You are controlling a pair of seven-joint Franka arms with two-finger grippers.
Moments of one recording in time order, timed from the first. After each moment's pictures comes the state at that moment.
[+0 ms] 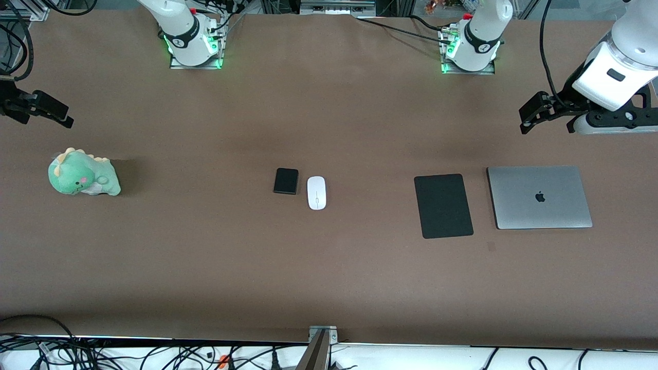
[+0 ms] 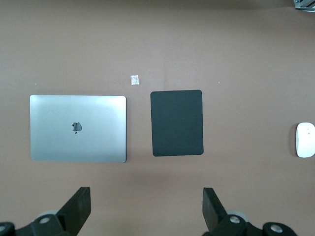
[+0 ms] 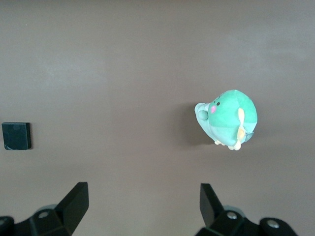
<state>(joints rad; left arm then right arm) 0.10 0.00 -0.26 -1.57 0.01 1.62 -0.22 -0.01 -0.05 -0.07 -1.68 -0.01 1.63 0.01</state>
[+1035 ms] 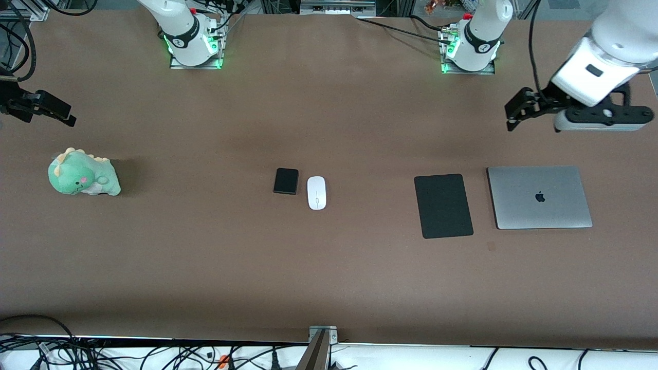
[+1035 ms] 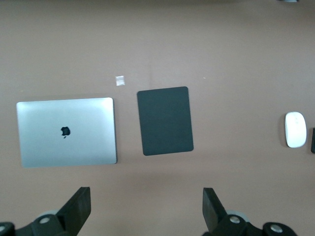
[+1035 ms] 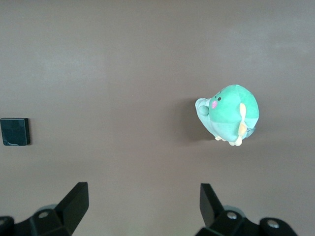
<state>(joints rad) 0.08 0.01 -0.32 -1.57 0.01 1.62 -0.22 -0.01 -0.04 -0.07 -1.69 -0.01 1.62 0.01</state>
